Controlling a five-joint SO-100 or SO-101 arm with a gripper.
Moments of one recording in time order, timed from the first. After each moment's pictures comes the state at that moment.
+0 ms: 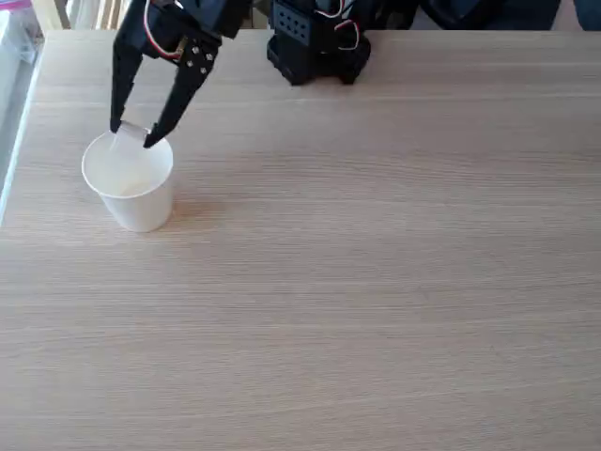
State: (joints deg) arm 46.1 126.7 127.9 38.6 -126.2
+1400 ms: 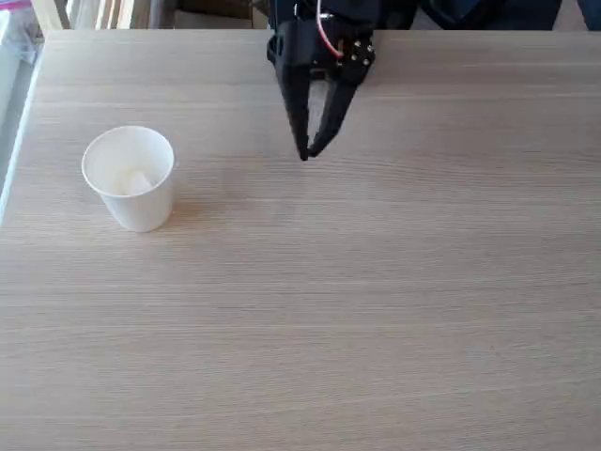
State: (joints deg) arm 7.0 168.4 157.9 45.6 -101.2
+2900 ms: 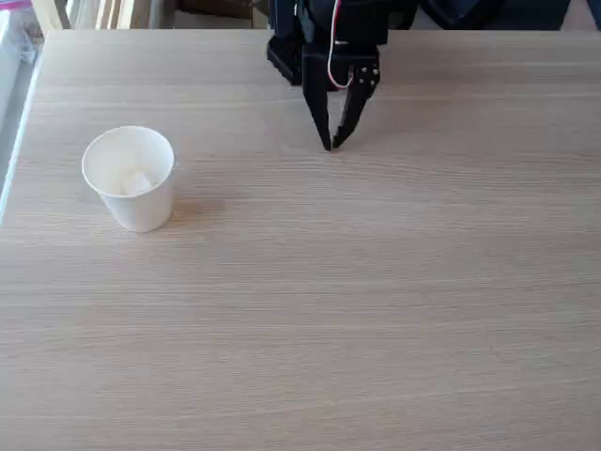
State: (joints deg) arm -3.0 190.7 177.3 75.9 -79.7
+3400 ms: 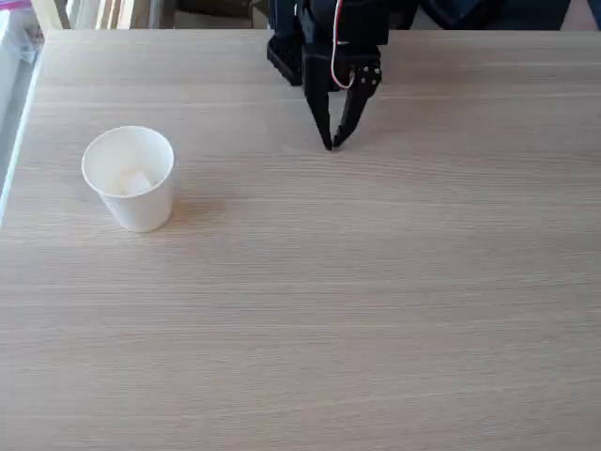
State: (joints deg) arm -3.5 190.7 177.3 76.4 -83.6
